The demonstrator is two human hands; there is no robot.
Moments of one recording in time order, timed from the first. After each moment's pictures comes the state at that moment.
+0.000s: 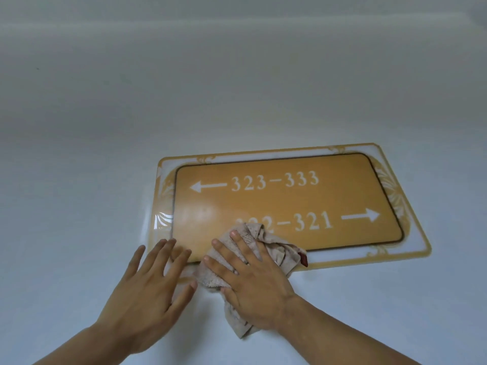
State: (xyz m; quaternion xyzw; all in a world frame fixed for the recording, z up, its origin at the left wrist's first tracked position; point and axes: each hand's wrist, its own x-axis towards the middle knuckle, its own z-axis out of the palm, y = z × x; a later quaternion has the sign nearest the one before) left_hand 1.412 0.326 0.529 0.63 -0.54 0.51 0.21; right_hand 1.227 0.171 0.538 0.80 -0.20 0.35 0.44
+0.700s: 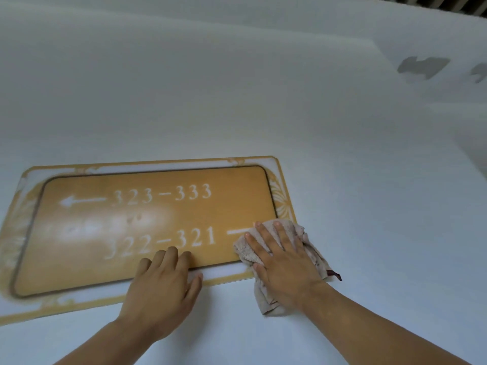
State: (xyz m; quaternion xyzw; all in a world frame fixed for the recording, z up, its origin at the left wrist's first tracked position) left_hand 1.183 0.195 0.550 0.58 -0.55 0.55 0.25; right_hand 0.957 0.064 0.546 0.76 -0.39 0.39 0.35
